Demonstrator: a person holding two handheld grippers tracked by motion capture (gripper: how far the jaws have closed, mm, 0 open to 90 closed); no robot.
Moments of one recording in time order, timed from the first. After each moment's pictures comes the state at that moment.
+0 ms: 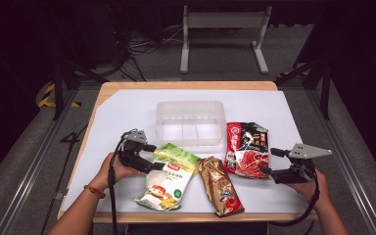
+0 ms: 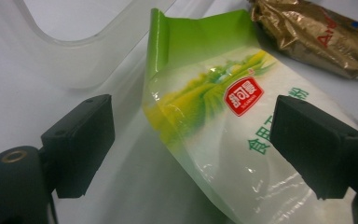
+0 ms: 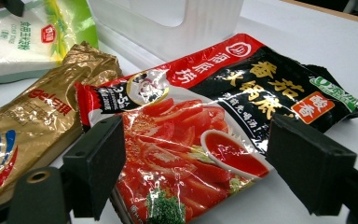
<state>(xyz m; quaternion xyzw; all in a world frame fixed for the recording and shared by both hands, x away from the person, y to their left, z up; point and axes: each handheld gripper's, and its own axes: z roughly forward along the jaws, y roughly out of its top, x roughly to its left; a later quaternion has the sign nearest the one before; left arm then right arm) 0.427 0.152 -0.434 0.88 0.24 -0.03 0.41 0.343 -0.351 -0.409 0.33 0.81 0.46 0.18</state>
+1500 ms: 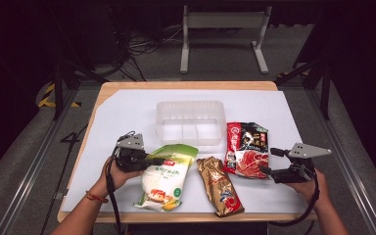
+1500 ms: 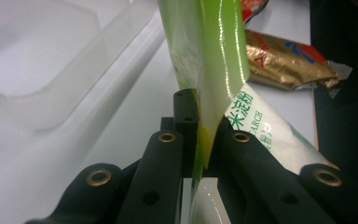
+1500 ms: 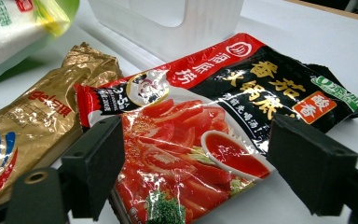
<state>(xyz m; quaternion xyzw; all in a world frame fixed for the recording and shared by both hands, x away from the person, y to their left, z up) 0.391 0.159 -0.403 0.86 0.17 0.00 0.48 0.344 -0.350 -0.409 0.33 0.81 0.46 0.18</state>
